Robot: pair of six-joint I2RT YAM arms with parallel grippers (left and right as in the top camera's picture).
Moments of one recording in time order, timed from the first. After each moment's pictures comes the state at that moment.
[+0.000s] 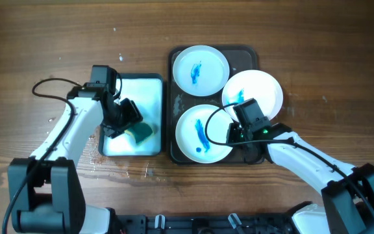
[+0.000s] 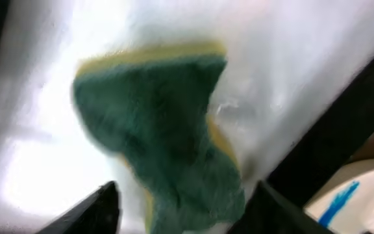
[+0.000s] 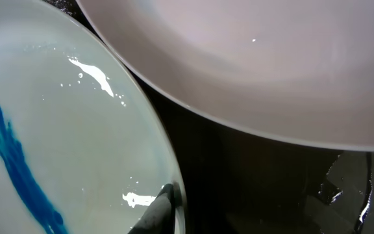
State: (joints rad) left arm -0.07 1.62 1.00 -0.83 0.20 -0.59; right arm 0.46 1.50 0.64 -0.35 -0.06 0.65
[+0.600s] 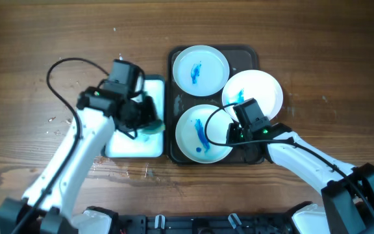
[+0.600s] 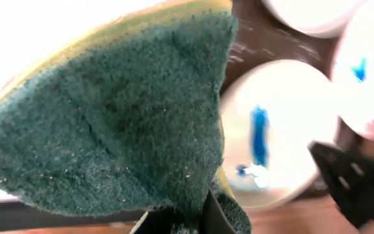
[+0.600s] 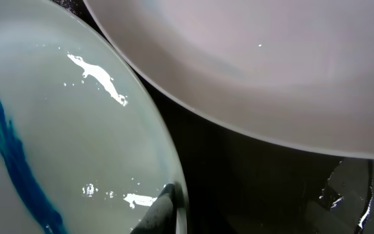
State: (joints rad) left arm -0.32 1.43 1.11 -0.95 0.22 -0.52; right arm 0.46 1.50 0.64 -0.34 -0.06 0.62
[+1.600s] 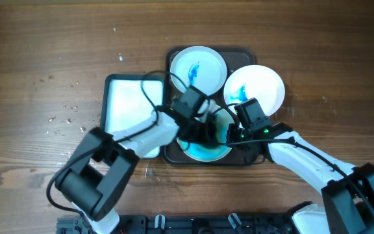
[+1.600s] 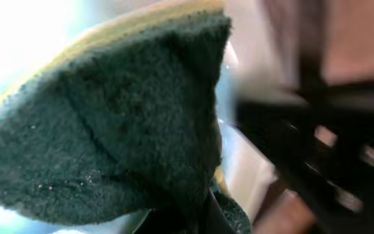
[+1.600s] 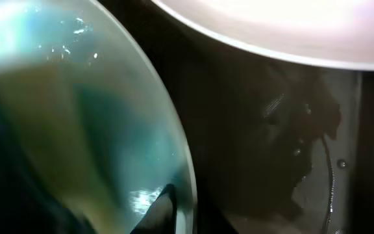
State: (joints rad) left arm -0.69 1.83 0.99 -0.35 0.49 -0.47; right arm 0.45 1.51 0.64 -0.35 -0.10 0.62
